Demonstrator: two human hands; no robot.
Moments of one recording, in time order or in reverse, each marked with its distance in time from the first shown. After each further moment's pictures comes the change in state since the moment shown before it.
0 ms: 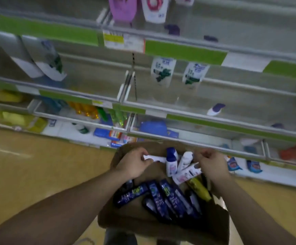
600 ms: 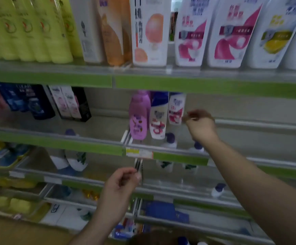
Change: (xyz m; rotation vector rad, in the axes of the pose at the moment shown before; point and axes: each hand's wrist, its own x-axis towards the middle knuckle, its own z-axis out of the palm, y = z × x) left_hand -0.083 0.145 -0.219 -0.654 0.404 0.305; right_hand 0.036 -0.368 -0.094 0.227 0.351 -0.606
